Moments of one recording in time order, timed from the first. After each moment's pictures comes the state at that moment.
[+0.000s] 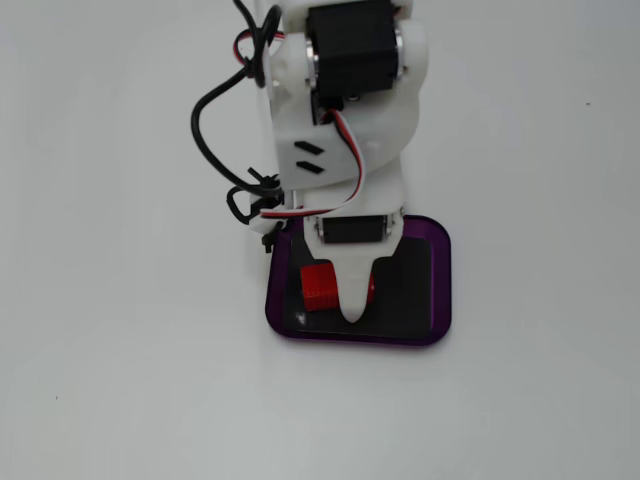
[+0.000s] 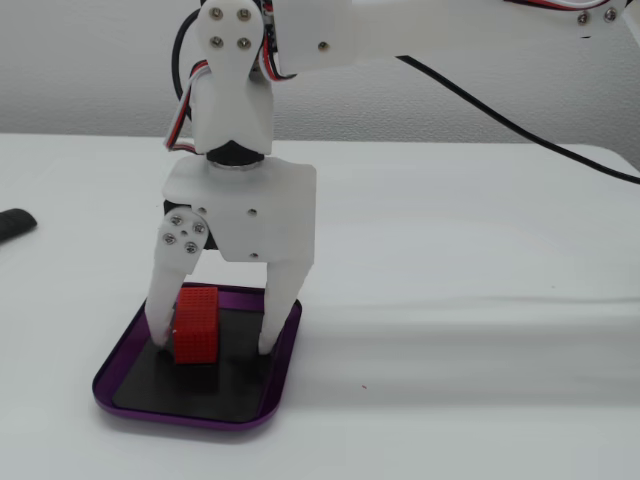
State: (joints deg) arm 0.7 44.5 40.7 82.9 -2.6
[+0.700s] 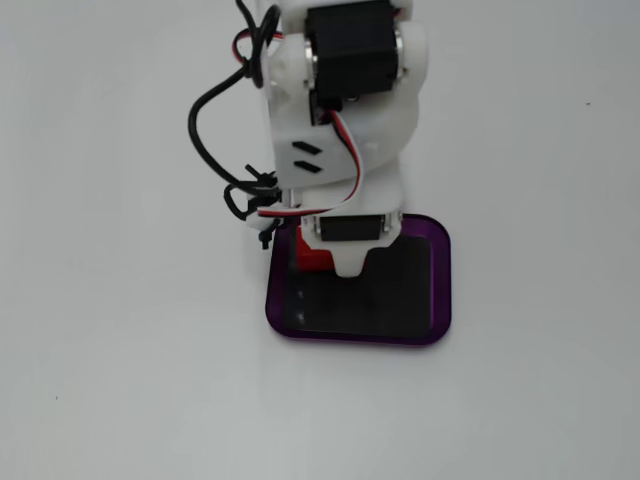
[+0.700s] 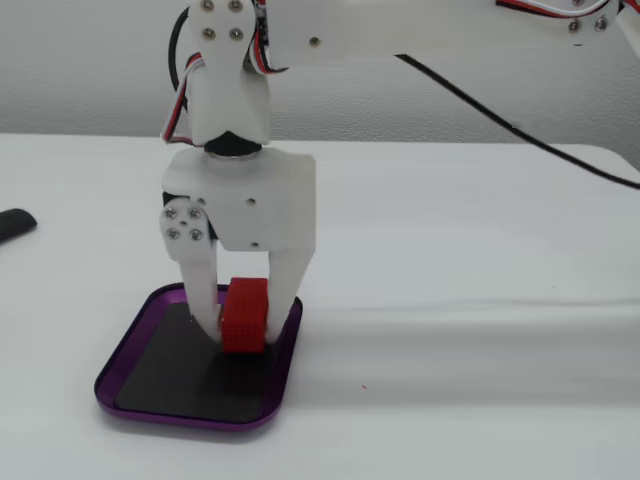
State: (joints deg) arm 0.9 44.6 34.6 89.0 -2.8
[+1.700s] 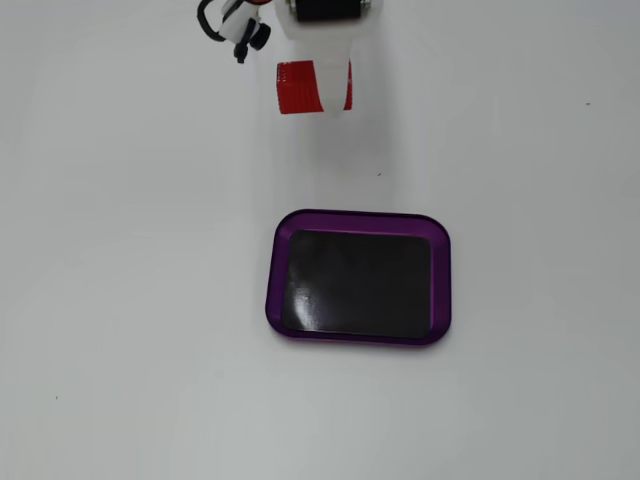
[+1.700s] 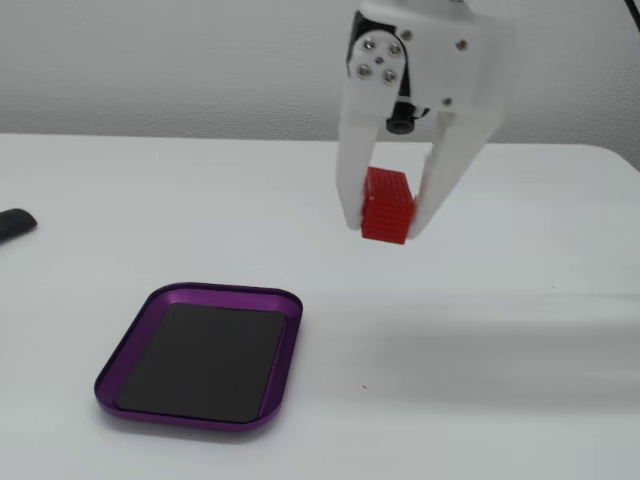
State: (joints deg) arm 0.5 102.7 95.6 78.3 -2.7
